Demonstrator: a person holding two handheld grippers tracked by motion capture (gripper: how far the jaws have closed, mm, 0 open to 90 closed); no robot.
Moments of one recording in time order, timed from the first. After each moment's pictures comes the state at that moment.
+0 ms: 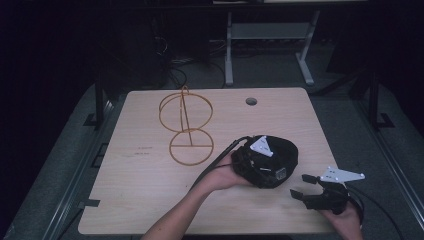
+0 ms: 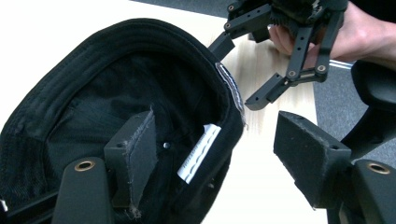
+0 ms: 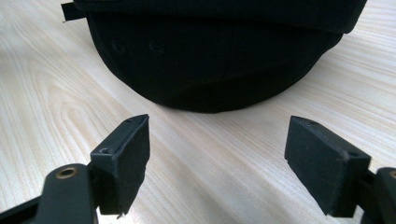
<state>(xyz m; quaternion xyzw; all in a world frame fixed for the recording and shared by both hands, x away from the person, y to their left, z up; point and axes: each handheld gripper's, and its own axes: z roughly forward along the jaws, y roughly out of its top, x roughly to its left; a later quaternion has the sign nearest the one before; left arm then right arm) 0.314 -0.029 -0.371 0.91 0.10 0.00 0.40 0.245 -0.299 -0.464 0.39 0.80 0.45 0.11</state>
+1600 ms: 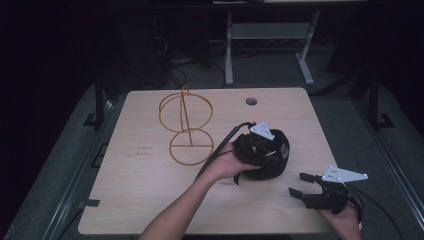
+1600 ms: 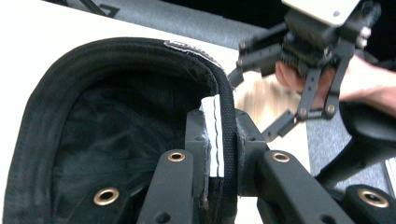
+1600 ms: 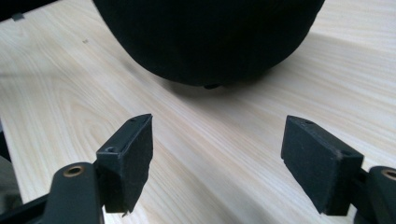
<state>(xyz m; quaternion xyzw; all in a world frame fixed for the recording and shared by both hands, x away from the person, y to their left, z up) 0.335 -0.029 -0.342 0.89 0.12 -0.02 0.43 0.242 -0.292 -0.452 0.37 0.78 0.49 0.11</state>
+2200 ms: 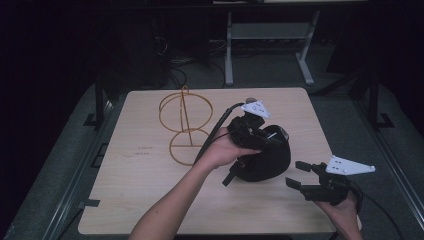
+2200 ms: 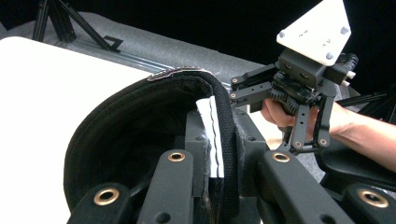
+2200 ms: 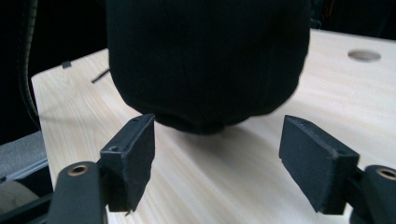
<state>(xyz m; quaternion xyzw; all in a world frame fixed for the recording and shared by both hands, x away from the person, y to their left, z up) 0.339 -0.016 -0.285 0.87 0.13 -0.03 0.48 0.247 -0.279 -0.409 0.32 0.76 0.55 0.12</state>
